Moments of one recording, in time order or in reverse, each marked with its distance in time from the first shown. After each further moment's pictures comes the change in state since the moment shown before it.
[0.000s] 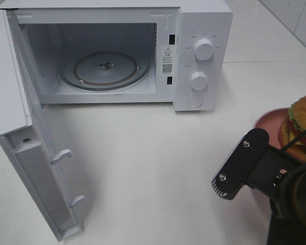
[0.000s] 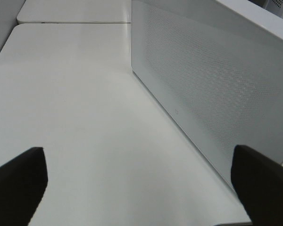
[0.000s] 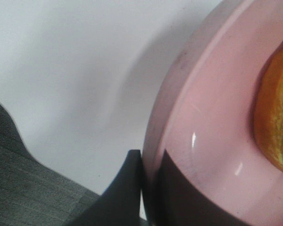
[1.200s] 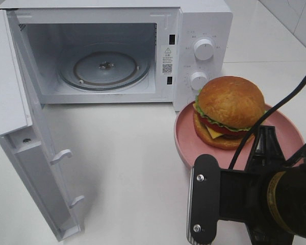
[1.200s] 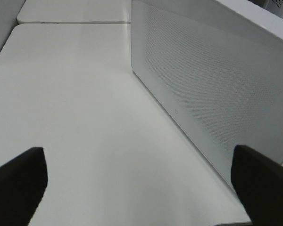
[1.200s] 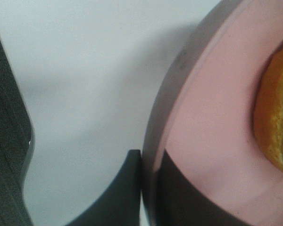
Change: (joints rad) left arm 0.000 0.000 0.000 0.000 0.000 0.000; right arm 0.043 0.000 0.002 -0.127 -0.246 -0.460
